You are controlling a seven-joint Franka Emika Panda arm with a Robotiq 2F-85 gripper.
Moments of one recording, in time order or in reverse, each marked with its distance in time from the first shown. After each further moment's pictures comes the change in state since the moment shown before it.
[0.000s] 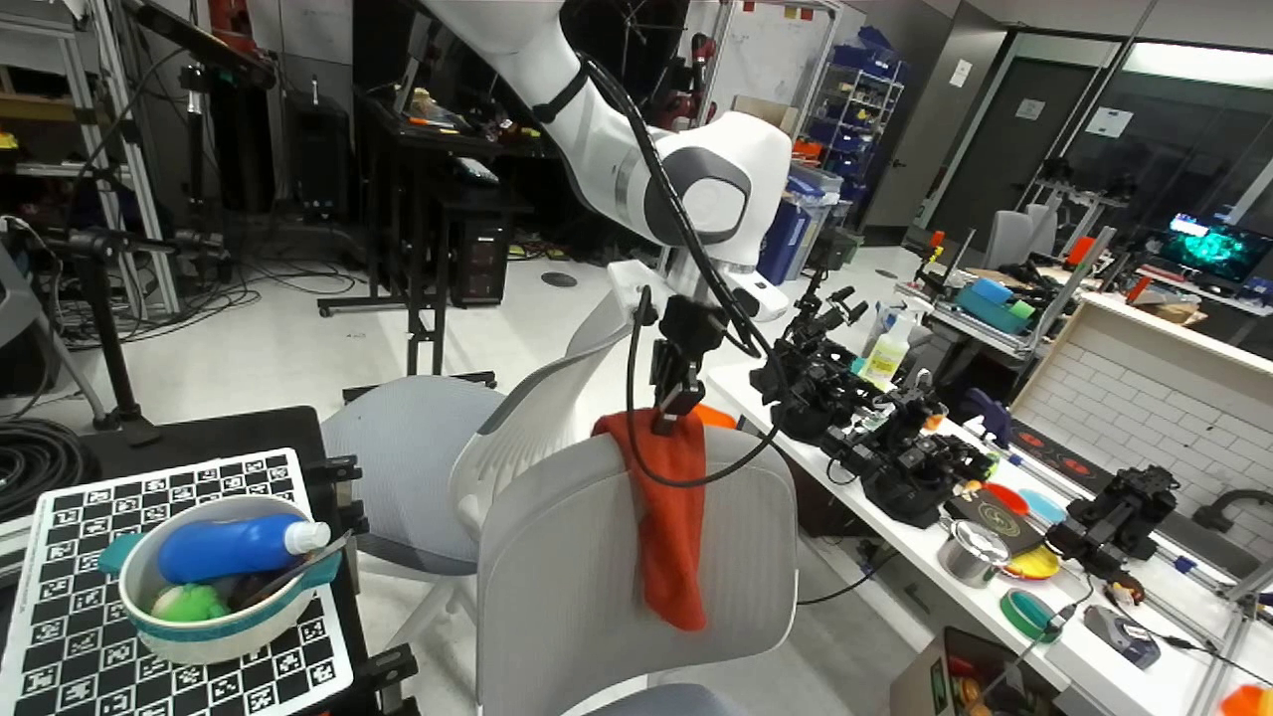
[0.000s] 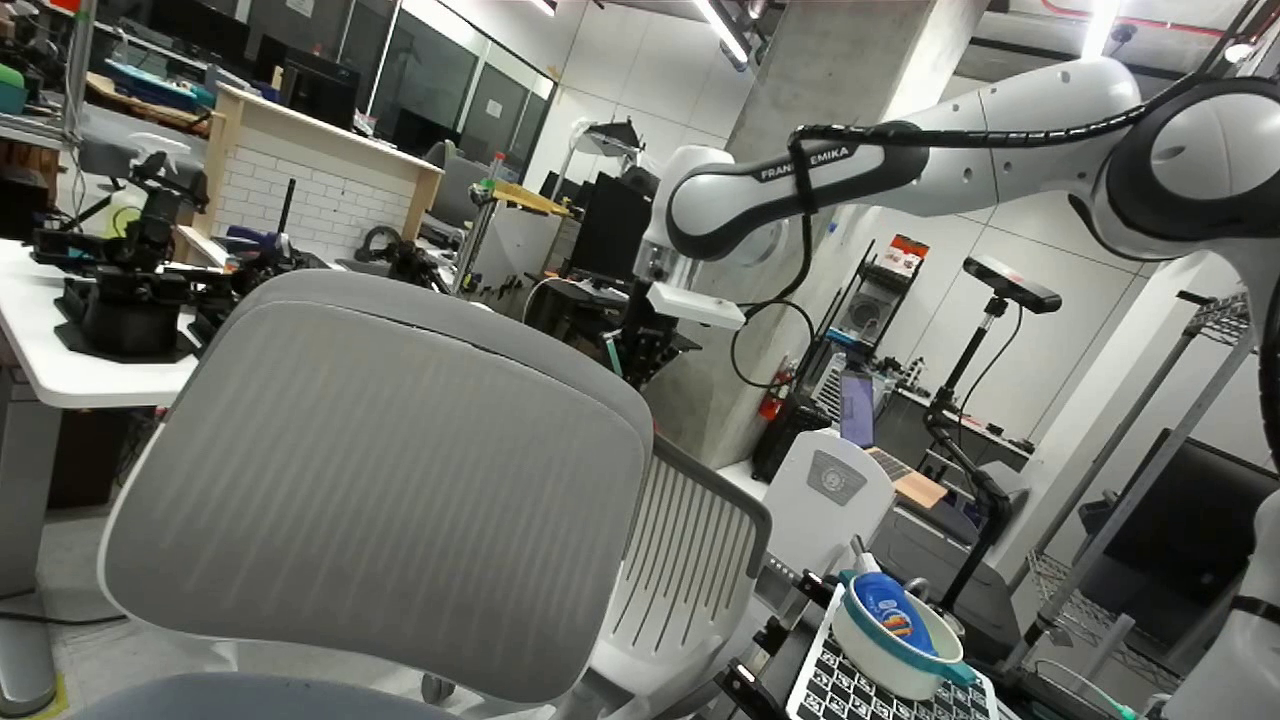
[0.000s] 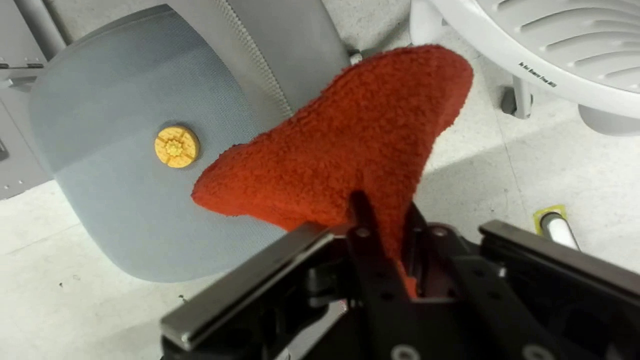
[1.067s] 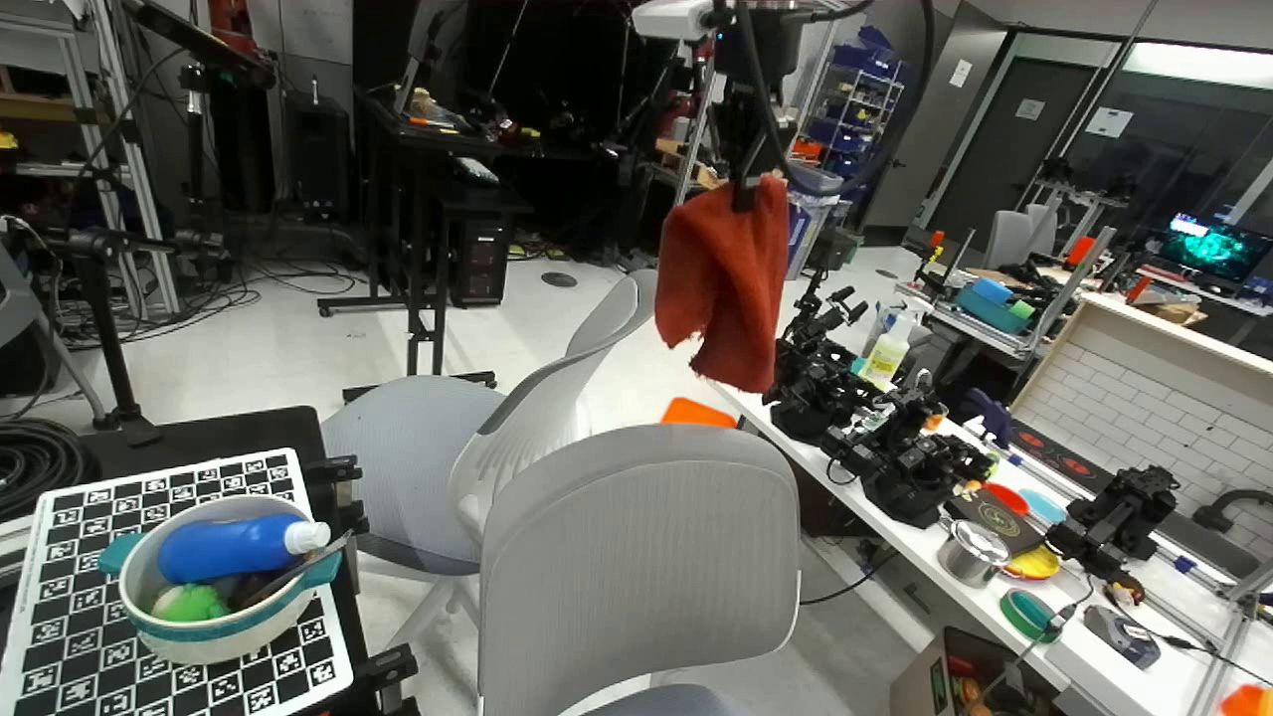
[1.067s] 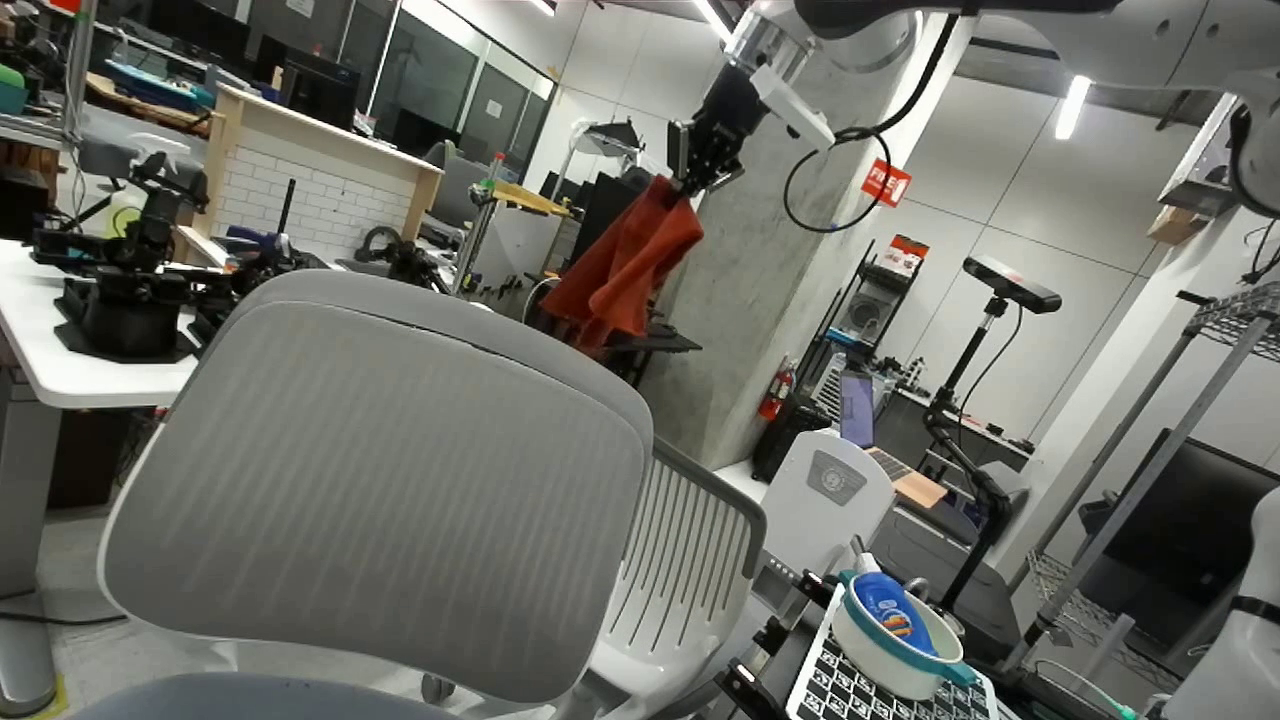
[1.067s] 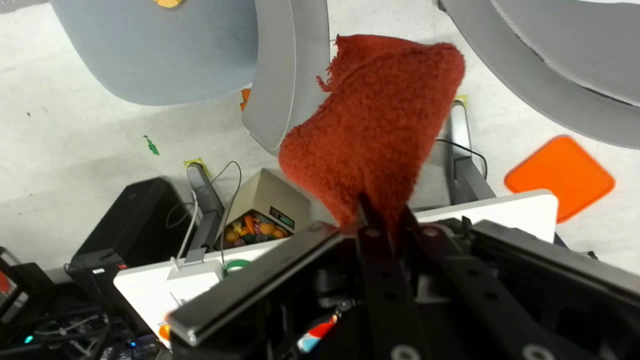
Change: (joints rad) arm 0.022 -0.328 0.023 0.120 -0.042 -0.138 -0.133
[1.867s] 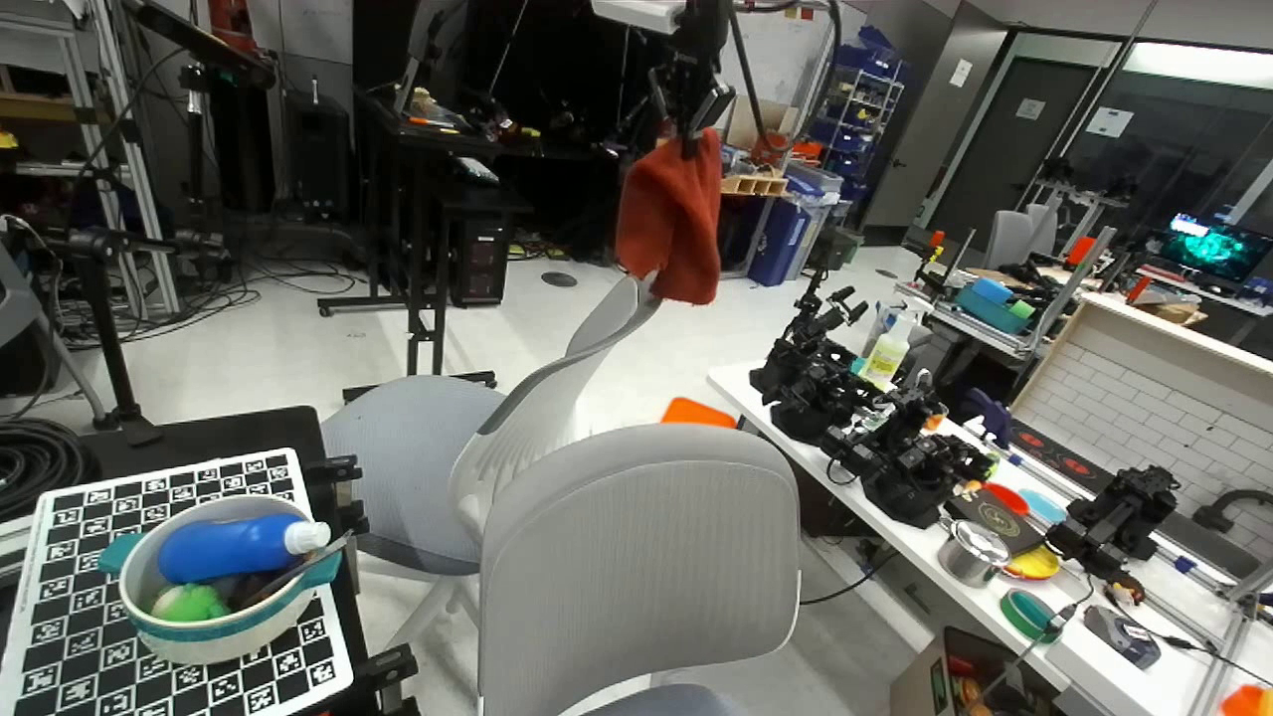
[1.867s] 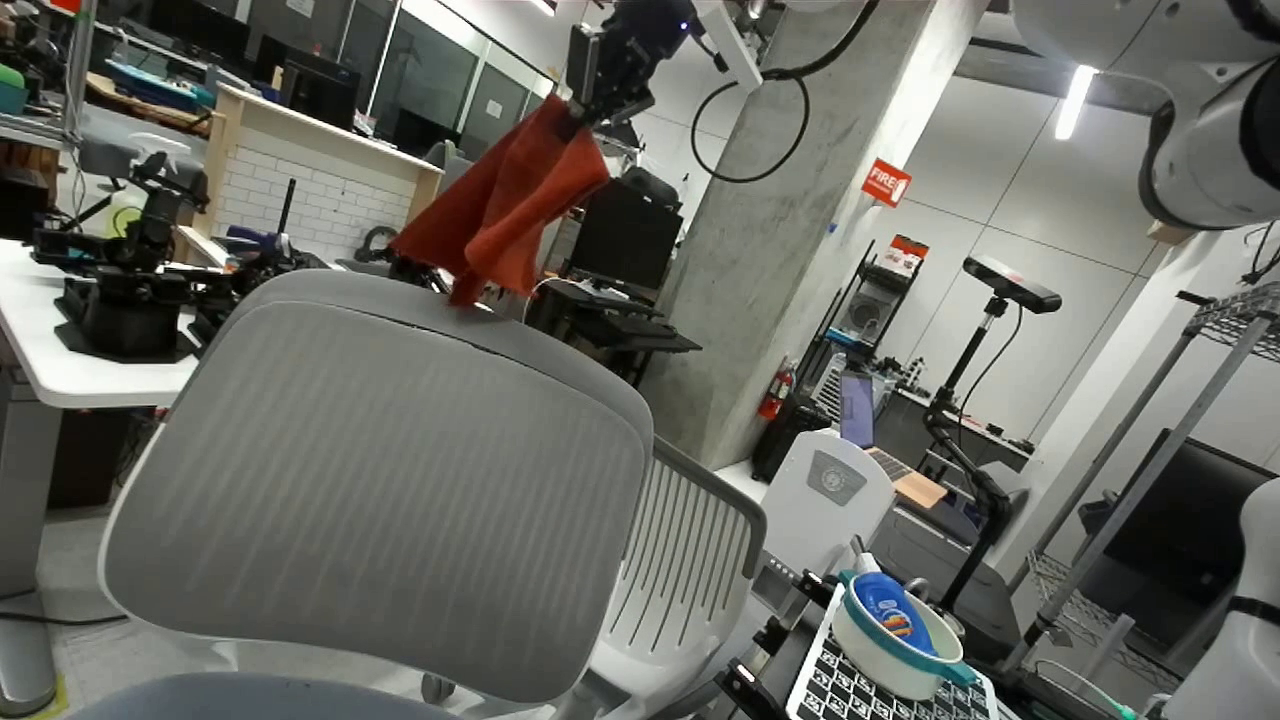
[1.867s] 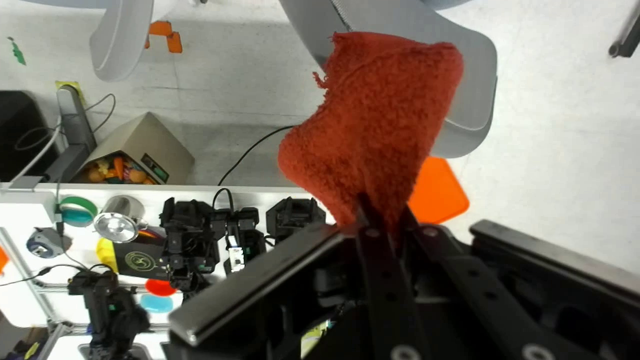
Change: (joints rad) arm 0.100 0.188 0.122 0.283 0.013 -0.022 -0.111
